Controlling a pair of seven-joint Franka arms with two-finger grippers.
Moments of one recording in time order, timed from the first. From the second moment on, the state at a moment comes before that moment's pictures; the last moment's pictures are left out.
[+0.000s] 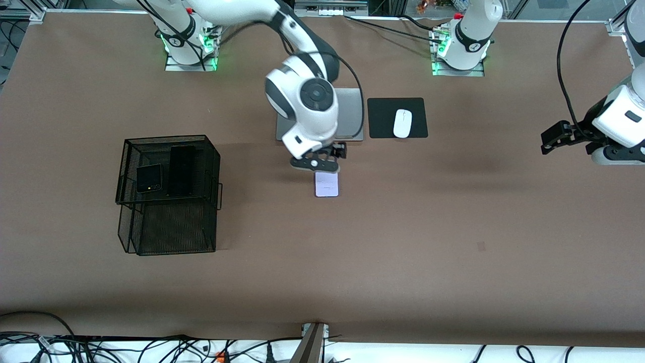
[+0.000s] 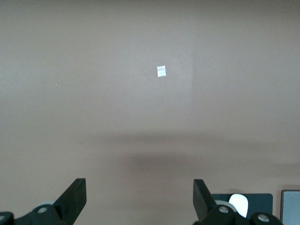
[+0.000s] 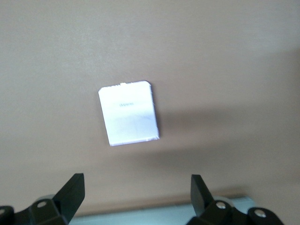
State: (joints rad) left arm 0.00 0.04 -0.01 -1.67 0.05 1.72 -0.03; right arm 0.81 0.74 0.00 -1.35 -0.01 2.08 0.95
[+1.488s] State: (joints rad) left arm -0.01 0.02 -0.04 -1.69 0.04 1.74 -0.03; right arm 0.83 0.96 -0.02 -1.24 -0.10 2.21 0.91
